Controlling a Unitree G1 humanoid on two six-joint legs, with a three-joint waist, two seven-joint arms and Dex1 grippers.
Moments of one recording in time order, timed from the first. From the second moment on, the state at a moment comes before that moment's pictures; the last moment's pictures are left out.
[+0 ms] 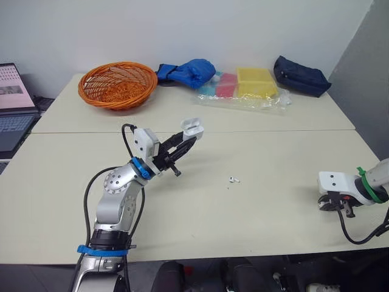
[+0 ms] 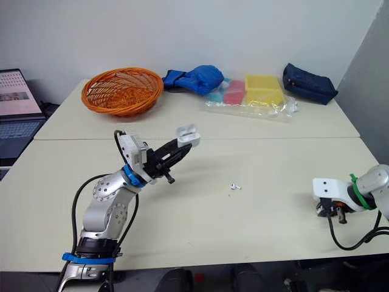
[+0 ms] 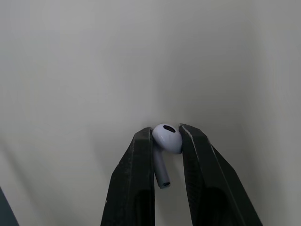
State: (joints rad) left arm -0.36 0.32 0.05 -0.01 -0.42 0.03 -0.84; right arm -0.39 -1.19 0.28 0.25 -0.07 0.14 1.39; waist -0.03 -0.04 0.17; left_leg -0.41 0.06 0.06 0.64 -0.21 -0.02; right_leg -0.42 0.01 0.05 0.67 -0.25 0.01
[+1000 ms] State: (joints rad) left arm -0.35 0.31 0.04 -0.03 -0.42 0.03 -0.84; right arm -0.33 -1.17 0.20 0.26 -0.10 0.15 1.37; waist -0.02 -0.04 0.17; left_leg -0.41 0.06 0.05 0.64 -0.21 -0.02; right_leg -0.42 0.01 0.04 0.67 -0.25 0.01
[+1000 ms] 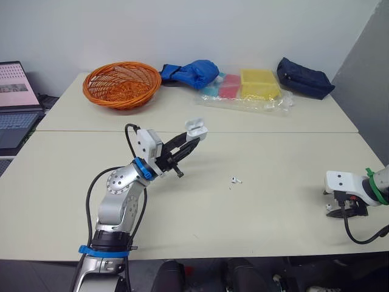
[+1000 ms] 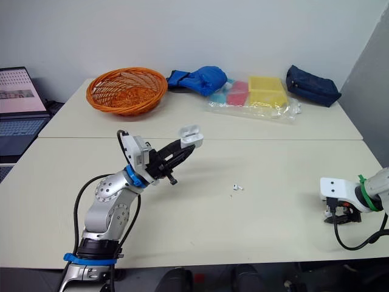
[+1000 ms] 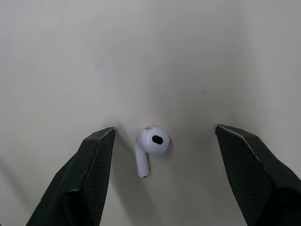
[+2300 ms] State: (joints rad) left arm -0.36 0.32 0.04 -0.03 -0.42 0.03 -0.84; right arm -0.30 -1.17 0.17 0.22 -0.09 0.25 1.38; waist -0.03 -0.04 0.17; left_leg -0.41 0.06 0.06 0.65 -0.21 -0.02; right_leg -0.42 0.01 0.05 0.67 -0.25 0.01
